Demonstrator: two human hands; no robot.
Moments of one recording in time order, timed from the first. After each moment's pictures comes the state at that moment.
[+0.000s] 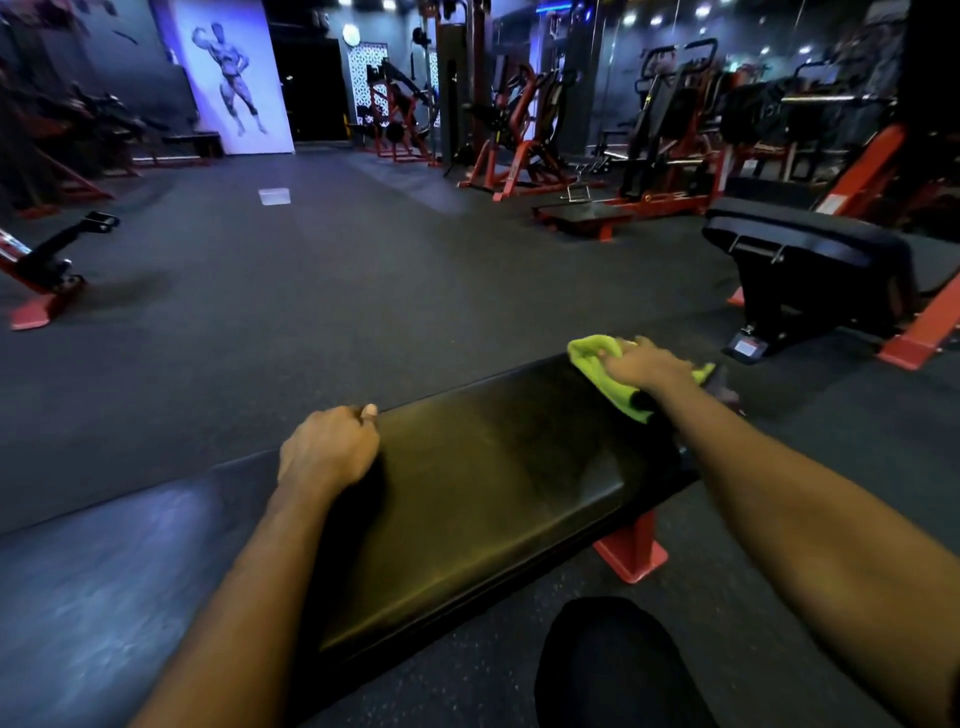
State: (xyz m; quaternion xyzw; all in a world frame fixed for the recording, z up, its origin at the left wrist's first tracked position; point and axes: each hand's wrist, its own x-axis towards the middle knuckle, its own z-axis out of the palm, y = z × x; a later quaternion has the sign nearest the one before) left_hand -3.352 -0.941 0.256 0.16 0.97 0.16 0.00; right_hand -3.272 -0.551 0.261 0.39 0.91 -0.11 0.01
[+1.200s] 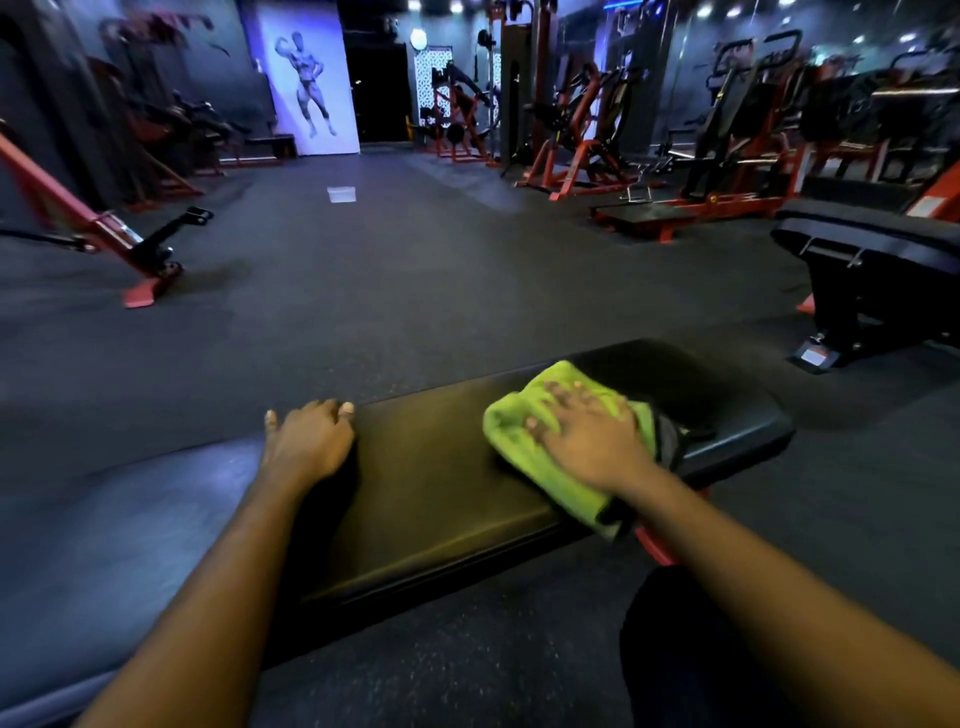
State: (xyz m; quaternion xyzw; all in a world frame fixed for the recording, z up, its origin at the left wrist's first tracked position) left_hand -3.343 -1.045 0.251 0.11 0.99 0.12 -0.01; right_hand -3.210 -0.762 0.244 0.13 0.99 -0.09 -0.04
